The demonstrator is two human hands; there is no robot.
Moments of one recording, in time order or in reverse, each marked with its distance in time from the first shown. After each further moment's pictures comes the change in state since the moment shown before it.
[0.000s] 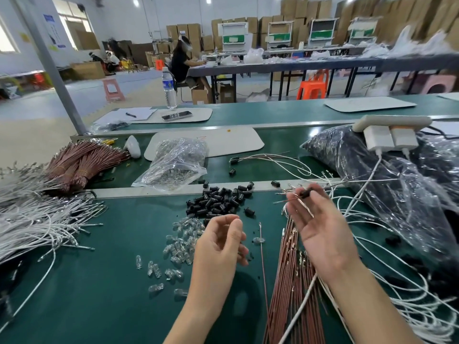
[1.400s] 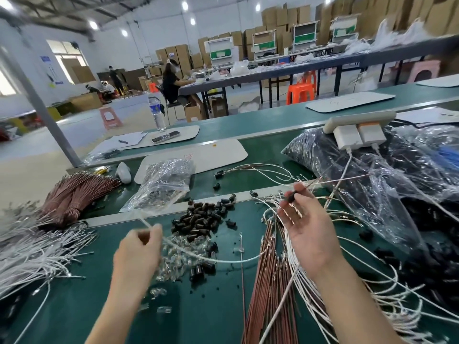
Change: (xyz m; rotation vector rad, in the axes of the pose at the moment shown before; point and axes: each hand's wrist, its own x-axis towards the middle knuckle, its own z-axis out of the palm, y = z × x) left_hand 0.032 0.048 -0.064 0.757 0.332 -0.153; right_hand -0.001 -0.024 -0.012 0.052 0.036 -0.039
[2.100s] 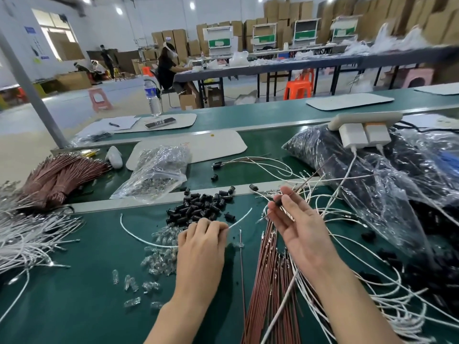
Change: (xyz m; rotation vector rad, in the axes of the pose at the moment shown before) left_hand -0.031 -0.003 0.096 0.323 -0.009 0.658; right_hand 0.003 0.016 0.003 -0.094 0.019 0.099
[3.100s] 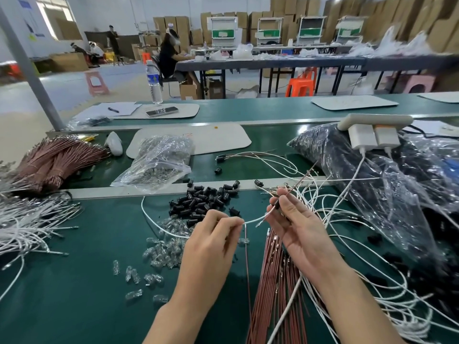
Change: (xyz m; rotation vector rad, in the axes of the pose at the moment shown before) left_hand -0.005 0.002 -0.009 -0.318 0.164 0.200; right_hand 0.001 0.010 0.002 -0.050 -0.038 0.100
